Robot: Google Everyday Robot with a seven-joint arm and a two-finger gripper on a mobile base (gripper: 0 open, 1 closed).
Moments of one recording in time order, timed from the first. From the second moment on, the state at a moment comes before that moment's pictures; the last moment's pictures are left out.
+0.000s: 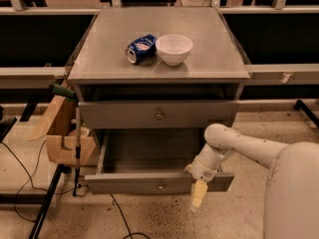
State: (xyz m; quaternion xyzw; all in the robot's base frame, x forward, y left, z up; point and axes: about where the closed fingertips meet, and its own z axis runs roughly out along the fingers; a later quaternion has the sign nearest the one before) arm 0.504 -0.119 0.429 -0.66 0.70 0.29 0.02
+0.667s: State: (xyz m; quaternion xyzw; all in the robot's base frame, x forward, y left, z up) arm 0.501 -0.116 0.429 -0.66 0.69 0.29 0.02
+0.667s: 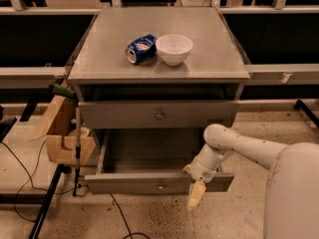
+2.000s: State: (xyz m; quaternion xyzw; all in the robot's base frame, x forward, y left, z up) arm 0.516 -0.116 0.431 -0.66 0.69 0.30 0.03
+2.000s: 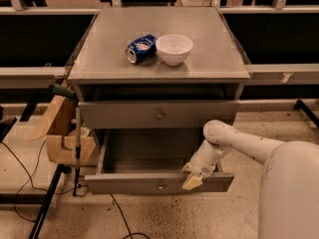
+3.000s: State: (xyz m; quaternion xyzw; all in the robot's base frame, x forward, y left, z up) arm 0.532 -0.116 0.431 -0.66 0.69 0.30 0.03
